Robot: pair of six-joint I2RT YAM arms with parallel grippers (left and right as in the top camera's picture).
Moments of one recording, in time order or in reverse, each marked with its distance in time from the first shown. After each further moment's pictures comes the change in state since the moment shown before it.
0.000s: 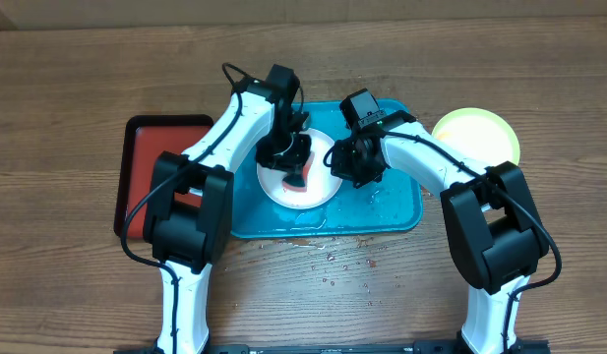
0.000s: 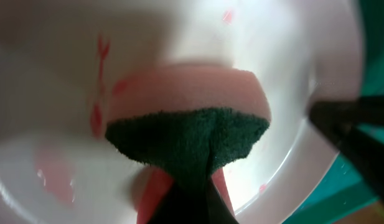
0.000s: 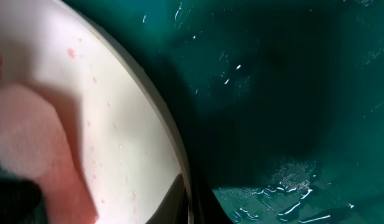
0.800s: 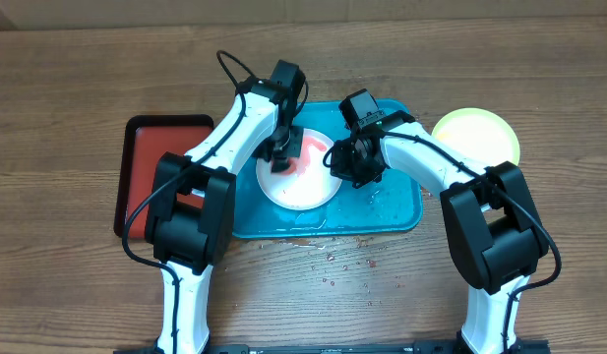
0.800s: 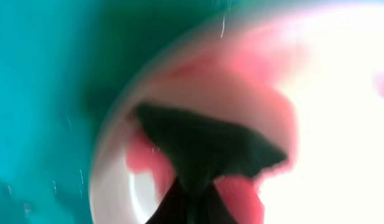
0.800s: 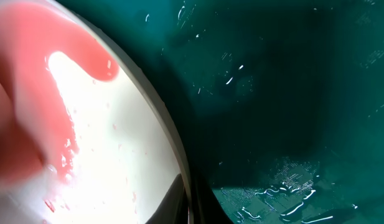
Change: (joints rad) left arm -0.009 0.000 0.005 -0.041 -0.296 -0.113; right arm 0.002 0.000 0.000 0.000 0.000 0.000
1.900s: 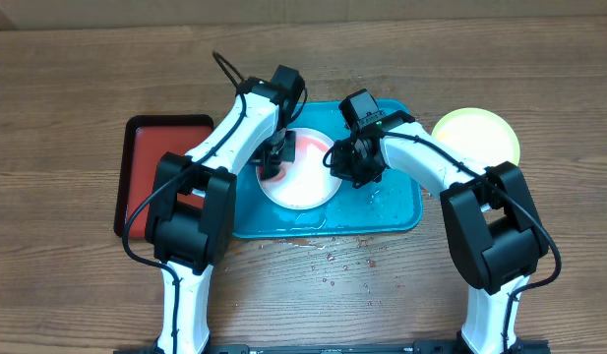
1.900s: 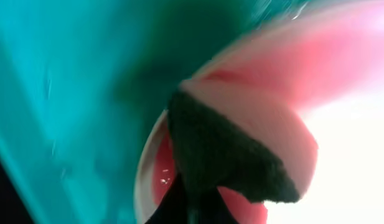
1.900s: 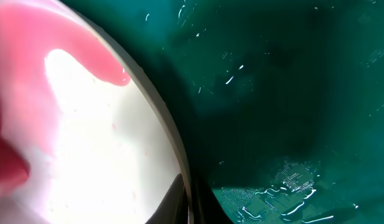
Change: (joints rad) left arm -0.001 0.000 -0.002 -0.054 -0.123 -0.126; right arm 0.000 0.000 0.000 -0.006 0.000 0.001
